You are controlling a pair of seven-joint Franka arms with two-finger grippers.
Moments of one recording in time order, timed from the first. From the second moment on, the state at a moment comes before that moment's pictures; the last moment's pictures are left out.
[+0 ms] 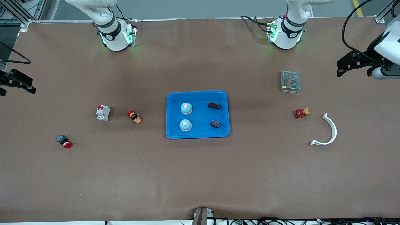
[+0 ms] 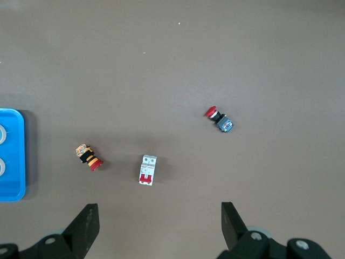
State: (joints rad) left arm -0.02 -0.03 -0.08 -1.54 0.03 1.49 -0.08; right arm -0.11 0.03 0.02 -1.53 -0.01 1.61 -0.17
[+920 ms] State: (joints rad) left arm -0.02 -0.03 -0.08 -1.54 0.03 1.49 -0.08; right arm -0.11 0.03 0.03 -1.52 -0.01 1.62 -0.15
